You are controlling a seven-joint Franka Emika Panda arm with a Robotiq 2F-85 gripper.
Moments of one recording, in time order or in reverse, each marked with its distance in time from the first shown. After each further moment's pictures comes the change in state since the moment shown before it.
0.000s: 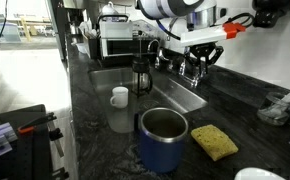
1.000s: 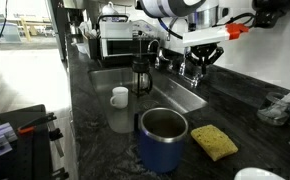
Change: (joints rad) arm -0.045 -0.001 0.042 0.000 0.040 0.002 -0.065
